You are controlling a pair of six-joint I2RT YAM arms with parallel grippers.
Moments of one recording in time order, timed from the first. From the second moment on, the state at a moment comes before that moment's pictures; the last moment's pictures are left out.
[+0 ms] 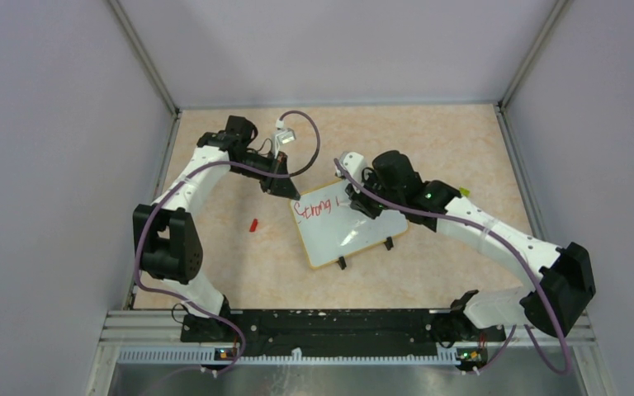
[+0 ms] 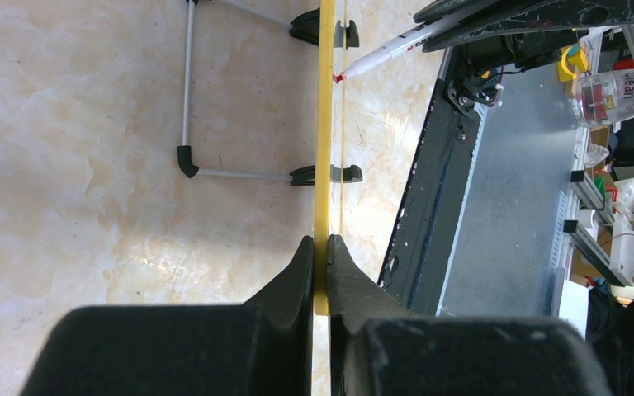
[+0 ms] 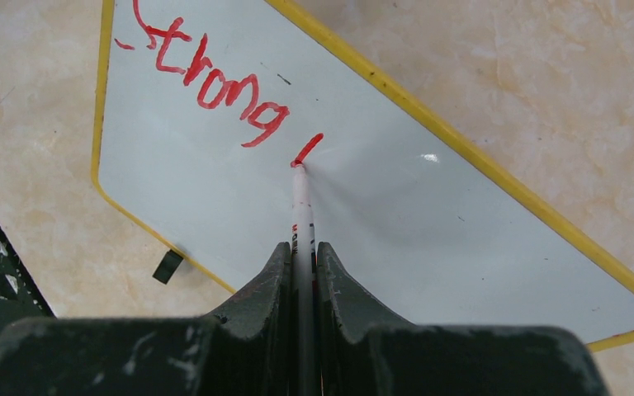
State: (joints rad) left arm -0.20 1.67 1.41 -0.98 1.05 0.42; right arm 0.76 1.30 1.09 -0.45 -0.14 -0.26
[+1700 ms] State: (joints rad) left arm -0.20 1.67 1.41 -0.97 1.05 0.42; right arm 0.74 1.28 1.08 -0.47 -0.14 -0.27
